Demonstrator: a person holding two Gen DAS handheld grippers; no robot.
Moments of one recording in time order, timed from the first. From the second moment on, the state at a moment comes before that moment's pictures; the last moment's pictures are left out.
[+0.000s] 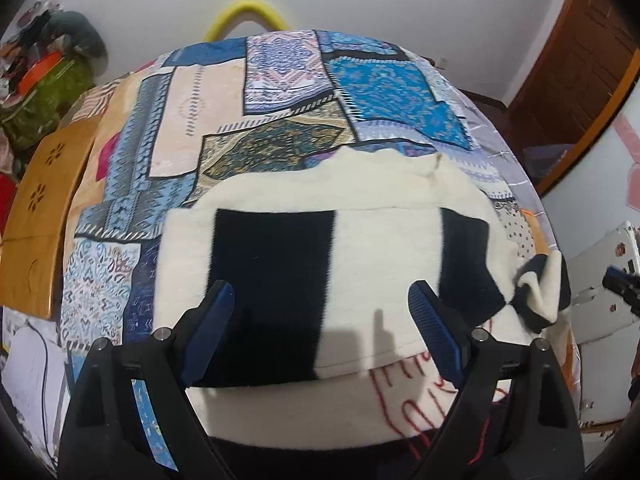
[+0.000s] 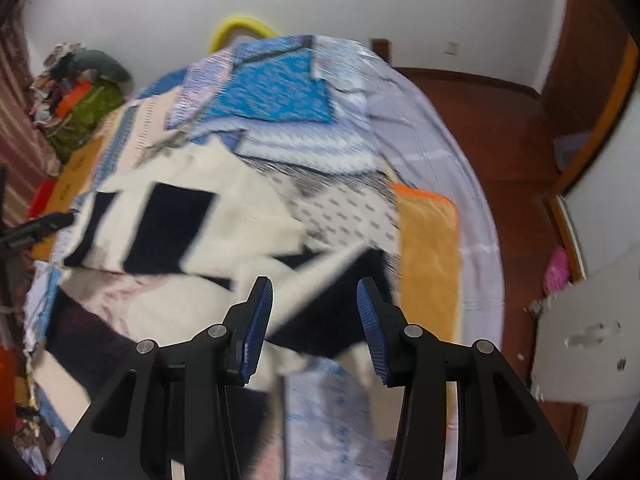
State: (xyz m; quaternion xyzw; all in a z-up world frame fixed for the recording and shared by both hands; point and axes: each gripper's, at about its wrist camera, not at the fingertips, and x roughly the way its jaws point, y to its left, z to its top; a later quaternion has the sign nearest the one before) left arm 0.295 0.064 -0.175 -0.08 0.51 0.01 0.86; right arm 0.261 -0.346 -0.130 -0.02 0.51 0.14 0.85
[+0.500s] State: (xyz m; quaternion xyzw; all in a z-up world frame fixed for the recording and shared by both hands) left arm 0.285 0.071 -0.176 -0.09 0.51 0.03 0.85; right arm 0.217 -0.427 -0.238 0.09 0.60 0.06 0.79
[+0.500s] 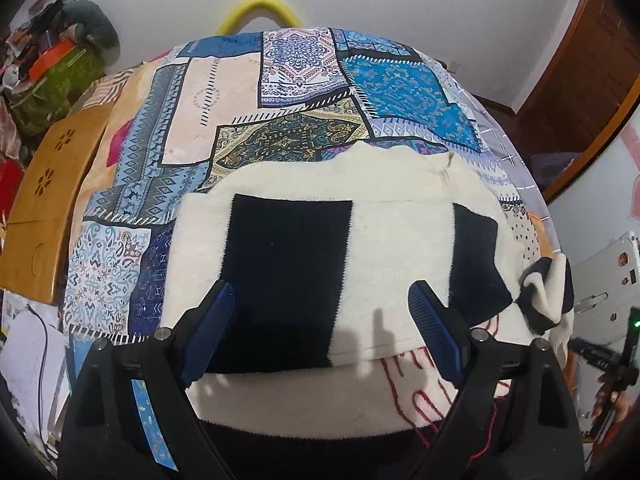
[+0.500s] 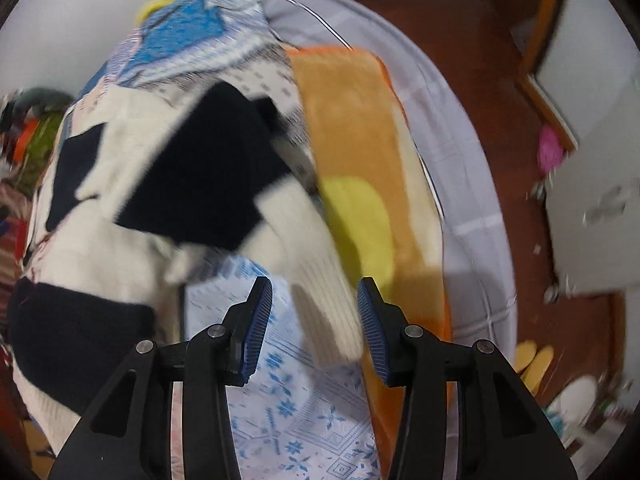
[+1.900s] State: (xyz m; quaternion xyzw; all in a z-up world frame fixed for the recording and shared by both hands) left arm 0.256 0.098 -0.168 -0.11 0.49 0.02 0.87; right arm 0.250 -0.183 -0.052 0.04 0.42 0.37 0.83
